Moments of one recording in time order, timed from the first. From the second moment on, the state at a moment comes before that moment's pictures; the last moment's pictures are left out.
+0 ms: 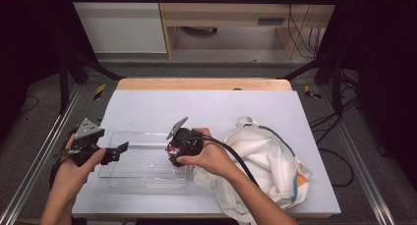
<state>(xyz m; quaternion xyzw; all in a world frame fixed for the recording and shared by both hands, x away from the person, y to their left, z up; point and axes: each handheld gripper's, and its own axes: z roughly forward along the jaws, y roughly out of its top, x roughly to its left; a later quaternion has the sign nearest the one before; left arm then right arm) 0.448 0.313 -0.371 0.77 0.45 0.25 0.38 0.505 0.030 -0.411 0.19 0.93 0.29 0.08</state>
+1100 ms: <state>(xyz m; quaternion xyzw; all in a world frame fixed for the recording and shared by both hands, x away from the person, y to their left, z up) 0.447 0.315 -0.370 0.77 0.45 0.24 0.39 0.500 0.042 -0.417 0.17 0.95 0.24 0.10</state>
